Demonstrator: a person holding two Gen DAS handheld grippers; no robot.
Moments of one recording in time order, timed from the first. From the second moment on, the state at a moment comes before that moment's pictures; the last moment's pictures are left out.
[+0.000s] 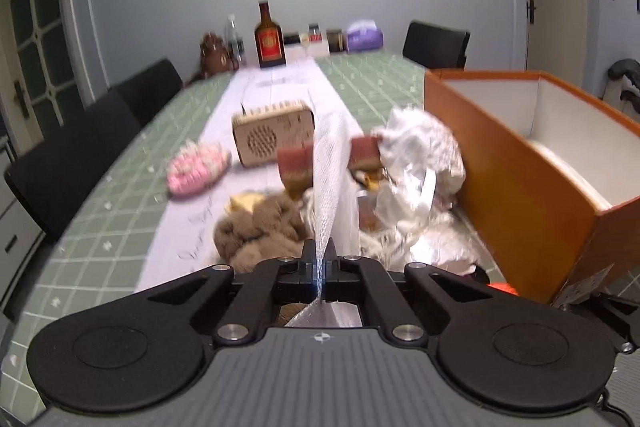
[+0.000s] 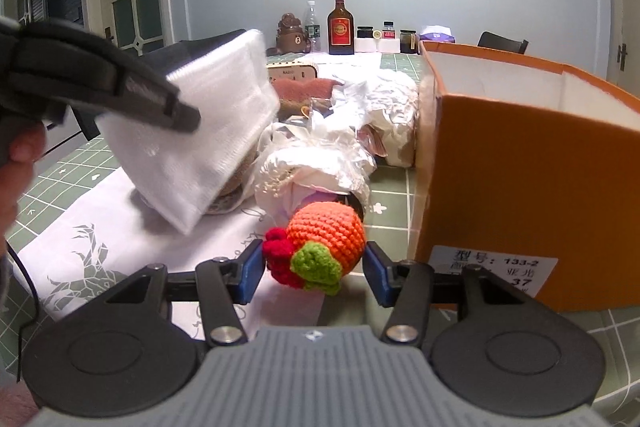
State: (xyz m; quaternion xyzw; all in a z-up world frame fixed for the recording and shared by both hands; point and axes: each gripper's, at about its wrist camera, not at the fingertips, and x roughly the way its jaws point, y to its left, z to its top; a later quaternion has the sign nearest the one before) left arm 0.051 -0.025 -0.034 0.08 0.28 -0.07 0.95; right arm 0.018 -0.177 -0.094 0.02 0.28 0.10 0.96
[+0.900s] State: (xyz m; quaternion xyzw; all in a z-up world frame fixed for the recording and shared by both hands) left arm 0.074 -0.092 0.052 -0.08 0.20 -0.26 0.94; right arm -0.029 -0.273 0.018 0.07 0.16 0.05 0.98
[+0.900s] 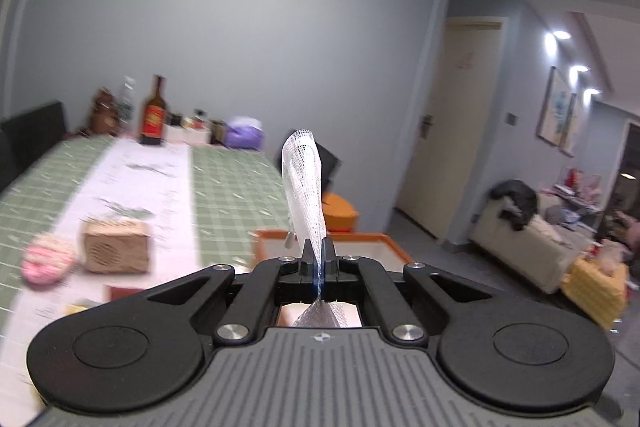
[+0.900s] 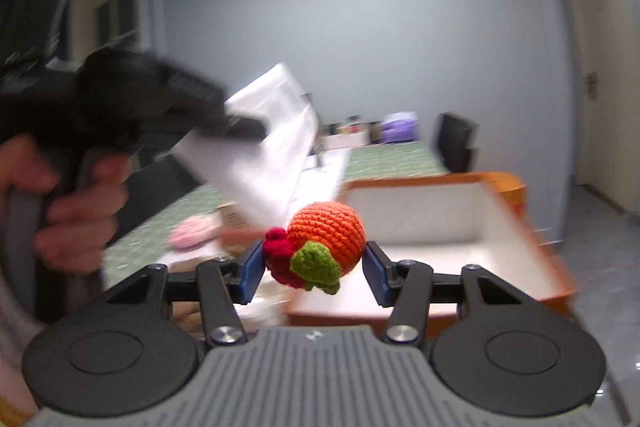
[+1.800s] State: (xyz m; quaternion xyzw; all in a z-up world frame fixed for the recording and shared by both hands) left arm 0.093 -0.174 -0.016 0.04 0.33 -0.21 0.92; right arm 0.008 -0.337 0.003 0.08 0.20 -0.05 0.98
